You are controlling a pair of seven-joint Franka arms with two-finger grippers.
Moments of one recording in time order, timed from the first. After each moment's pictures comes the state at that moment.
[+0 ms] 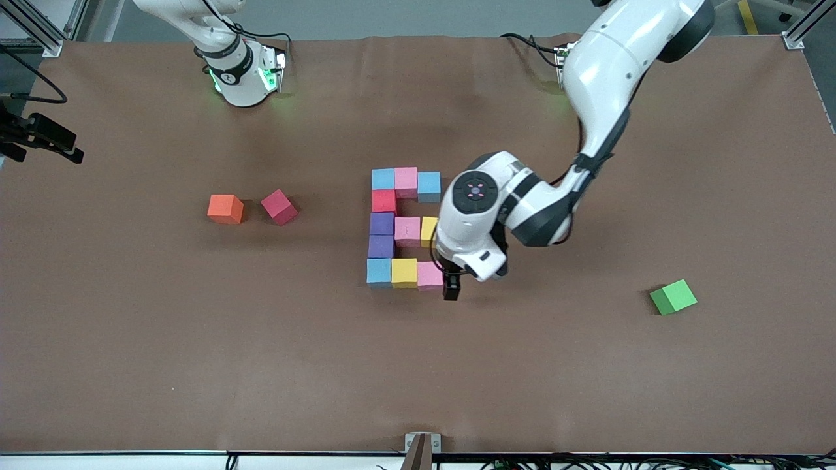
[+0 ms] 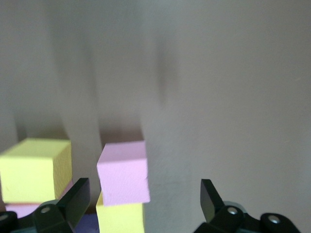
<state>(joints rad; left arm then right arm) -0.33 0.77 -0.40 -1.31 0.32 2.15 -2.29 0.00 -0.09 -0.09 -1.65 -0.01 1.53 -0.05</state>
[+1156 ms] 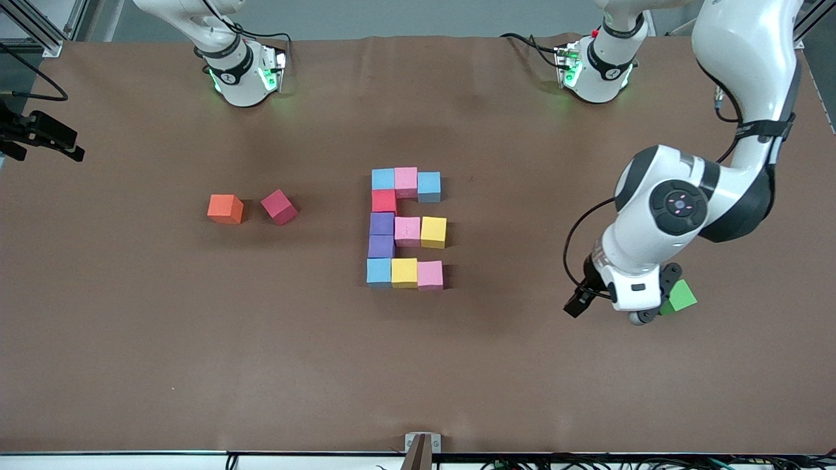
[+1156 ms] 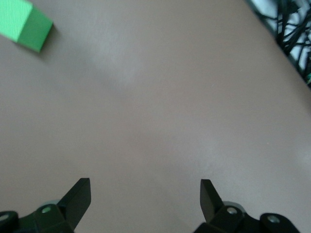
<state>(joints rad) 0.10 0.50 -0.50 -1.53 0.29 2.08 -1.28 0.00 -0.10 -0.09 -1.65 -0.01 1.52 -0.07</state>
